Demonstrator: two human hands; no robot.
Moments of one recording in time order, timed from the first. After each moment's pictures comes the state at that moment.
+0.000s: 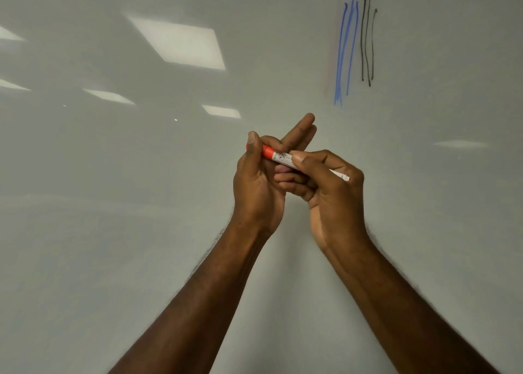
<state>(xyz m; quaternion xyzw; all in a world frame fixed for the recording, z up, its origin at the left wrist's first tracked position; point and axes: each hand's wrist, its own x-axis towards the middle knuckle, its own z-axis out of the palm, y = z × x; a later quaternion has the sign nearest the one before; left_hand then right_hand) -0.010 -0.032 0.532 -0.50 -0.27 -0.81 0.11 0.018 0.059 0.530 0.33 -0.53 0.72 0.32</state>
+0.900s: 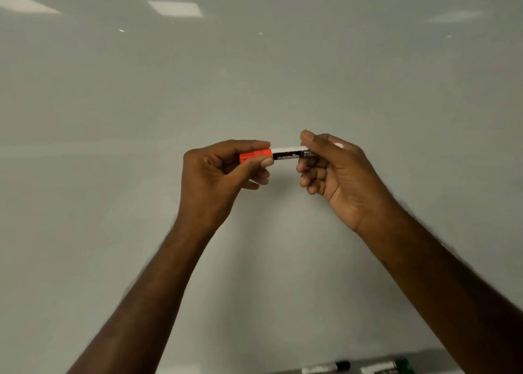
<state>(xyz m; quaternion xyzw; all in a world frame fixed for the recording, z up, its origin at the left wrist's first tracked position) -0.021 -0.085 0.396 -0.34 -0.63 -0.64 0.28 0.011 0.098 0.419 0.12 -0.62 0.76 0.15</state>
